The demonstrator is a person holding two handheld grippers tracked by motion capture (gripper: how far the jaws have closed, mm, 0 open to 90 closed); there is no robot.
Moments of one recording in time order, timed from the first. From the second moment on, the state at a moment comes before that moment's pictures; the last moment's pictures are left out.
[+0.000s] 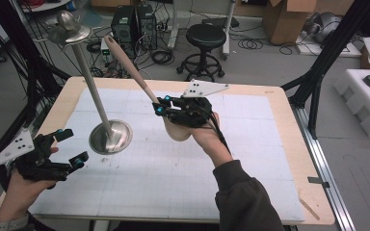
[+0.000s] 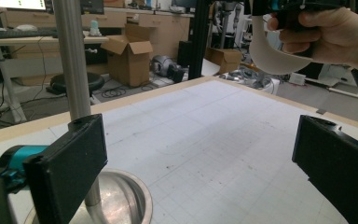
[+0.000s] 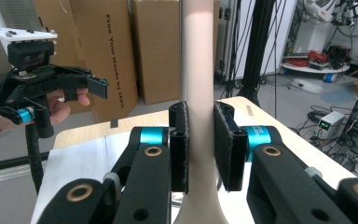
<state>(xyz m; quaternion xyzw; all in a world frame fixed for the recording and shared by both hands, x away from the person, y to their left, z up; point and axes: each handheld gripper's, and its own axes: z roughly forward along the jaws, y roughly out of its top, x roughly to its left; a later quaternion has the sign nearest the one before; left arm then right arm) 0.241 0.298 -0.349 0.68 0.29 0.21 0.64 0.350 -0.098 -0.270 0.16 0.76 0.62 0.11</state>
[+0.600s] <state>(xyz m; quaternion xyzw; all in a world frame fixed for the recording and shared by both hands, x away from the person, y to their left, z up) 0.241 0.301 -0.349 0.68 0.29 0.22 0.64 0.355 -0.082 -0.271 0.15 0.77 0.61 0.11</state>
